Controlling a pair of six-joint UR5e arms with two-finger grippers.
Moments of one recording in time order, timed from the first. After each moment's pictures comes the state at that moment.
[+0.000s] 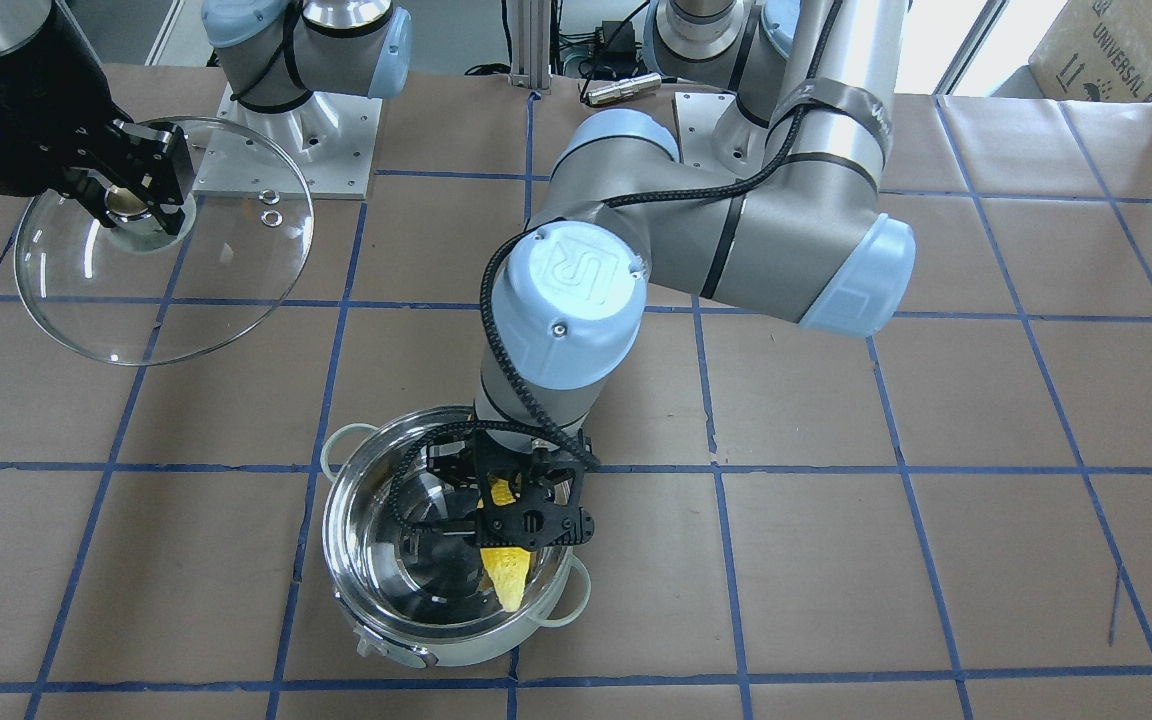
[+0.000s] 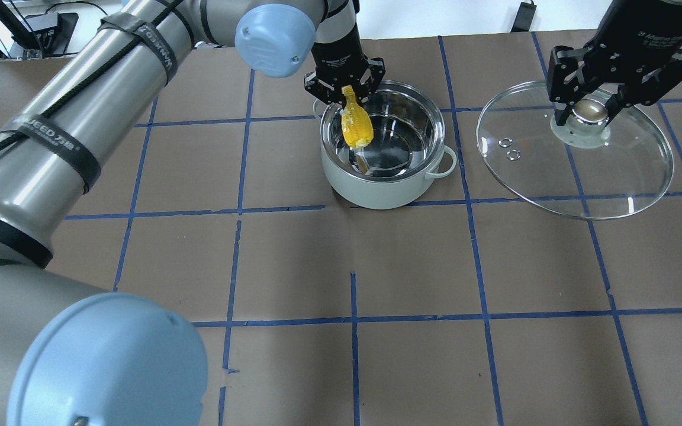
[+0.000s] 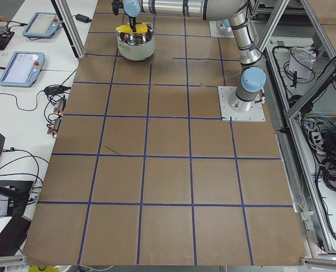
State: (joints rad) left arm -1.89 -2.20 -1.08 -1.41 1.42 -0.39; right arm 1.45 -1.57 1.45 -1.40 -1.57 -0.01
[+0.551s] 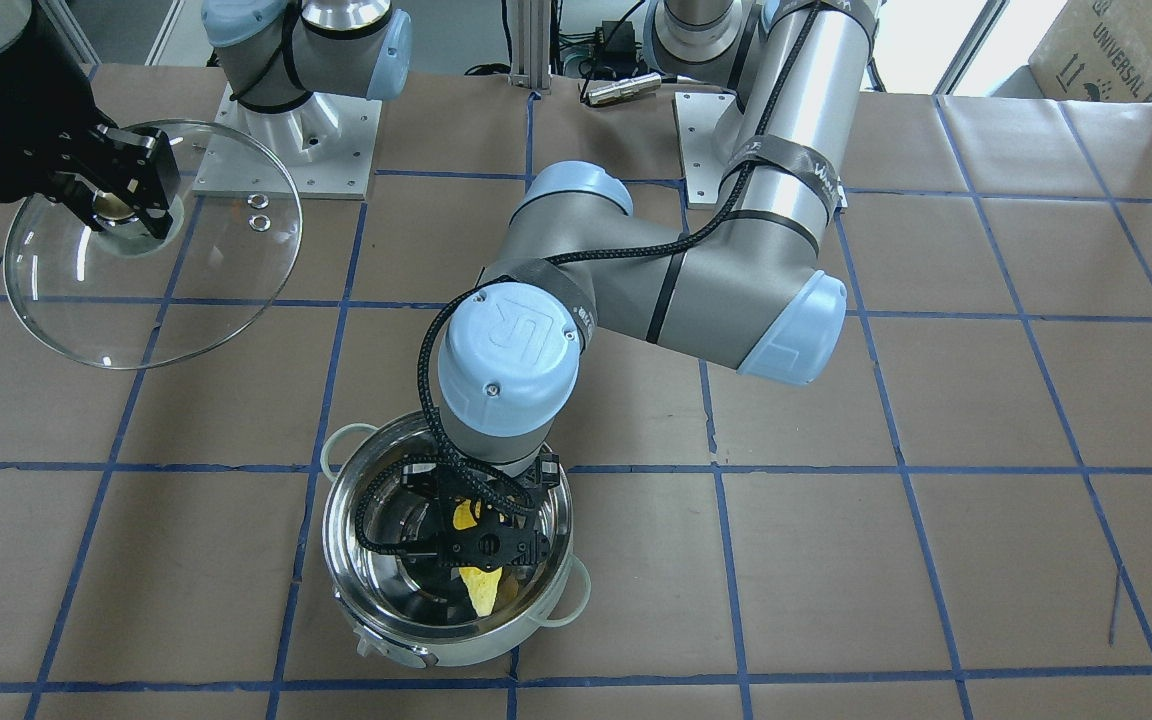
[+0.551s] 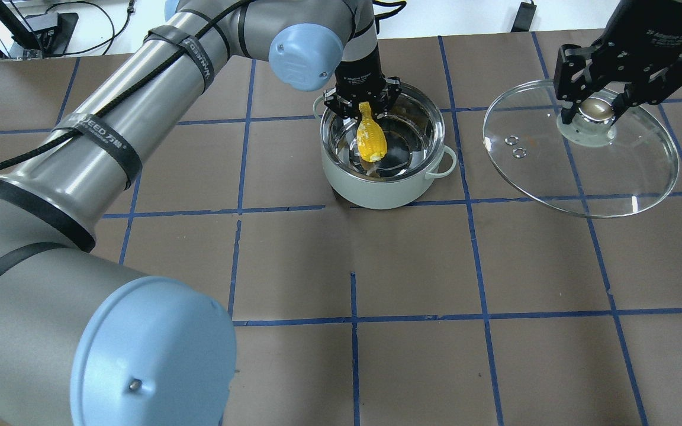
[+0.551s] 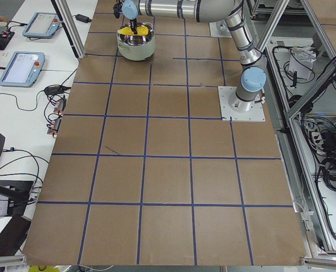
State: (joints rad) left arm -1.92 -2.26 -1.07 -1.41 1.43 -0.40; right arm 1.42 -1.57 1.45 -1.40 -1.56 -0.03
